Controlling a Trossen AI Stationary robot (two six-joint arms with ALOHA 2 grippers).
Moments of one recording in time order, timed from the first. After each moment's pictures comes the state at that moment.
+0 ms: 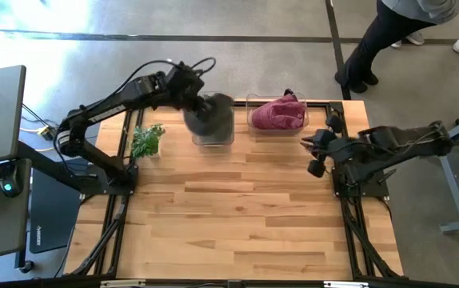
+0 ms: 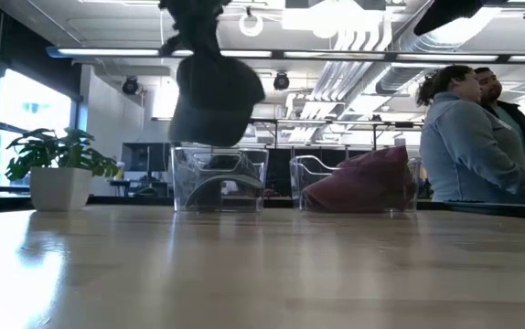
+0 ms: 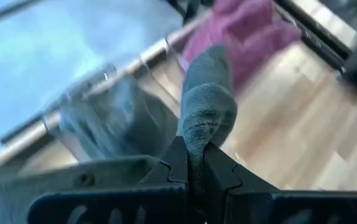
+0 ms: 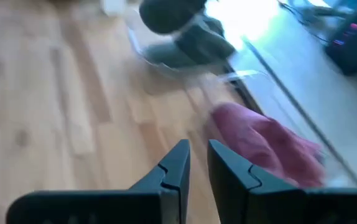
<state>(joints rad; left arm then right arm) 0.45 1.44 1.60 -0.91 -0.09 -0.36 0.23 0.88 1.07 -0.99 0.63 0.29</state>
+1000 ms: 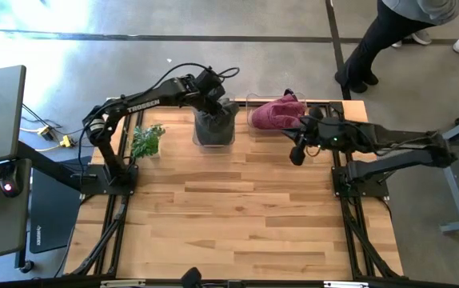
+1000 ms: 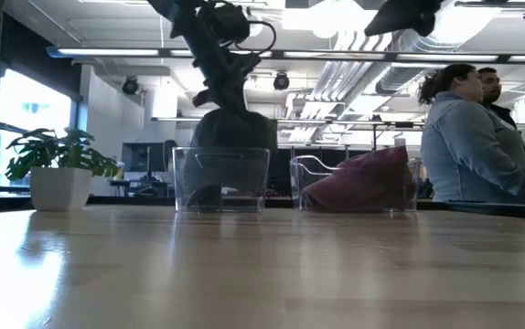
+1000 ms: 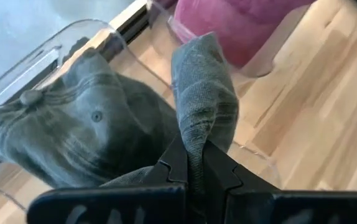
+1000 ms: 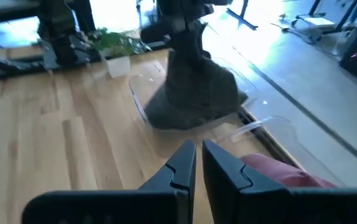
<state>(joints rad) 0.52 1.73 1.58 -0.76 0.06 -0.23 -0.05 0.93 0.98 -0.51 0.39 0.15</state>
